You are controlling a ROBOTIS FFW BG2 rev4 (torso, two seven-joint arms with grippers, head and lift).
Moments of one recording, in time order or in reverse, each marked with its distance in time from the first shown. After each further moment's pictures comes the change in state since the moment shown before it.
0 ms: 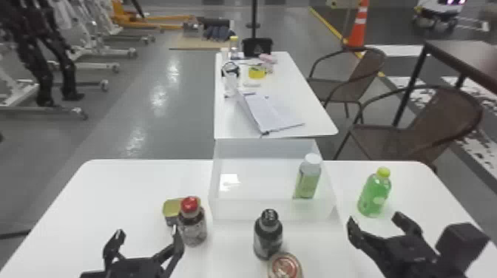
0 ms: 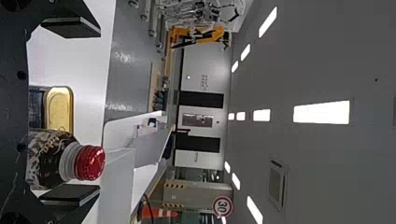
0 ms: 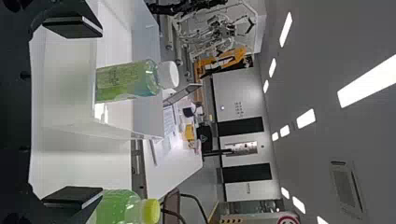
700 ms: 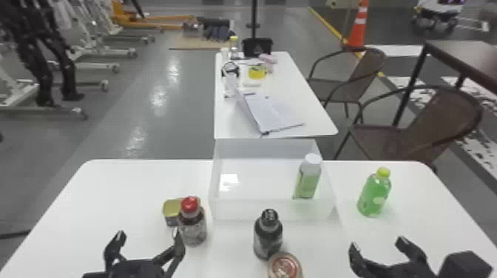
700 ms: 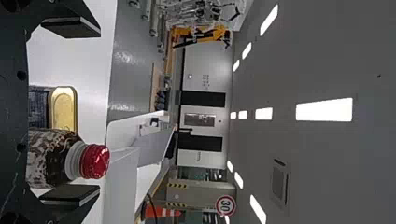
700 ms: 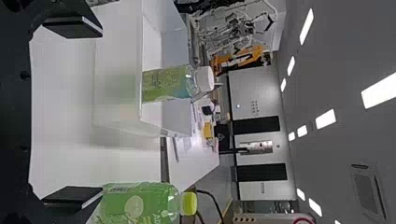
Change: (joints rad) left arm 0.005 0.000 -0.001 -0.003 -0.012 0.009 0.000; right arm 0.093 0.001 -0.001 -0.018 0.041 -0.015 0.000
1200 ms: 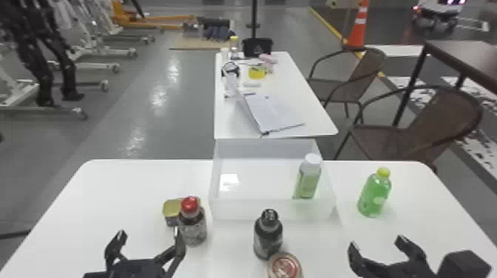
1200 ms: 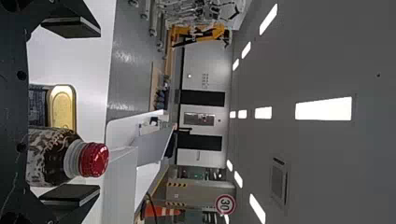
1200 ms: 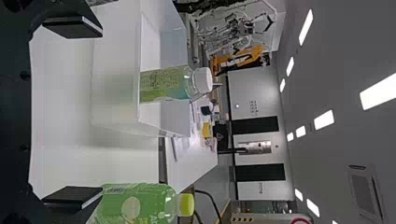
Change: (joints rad) left arm -0.001 0.000 -0.002 0.000 -0.002 0.000 0.000; right arm -0.003 0.006 0.000 -0.001 0.012 -0.005 0.001
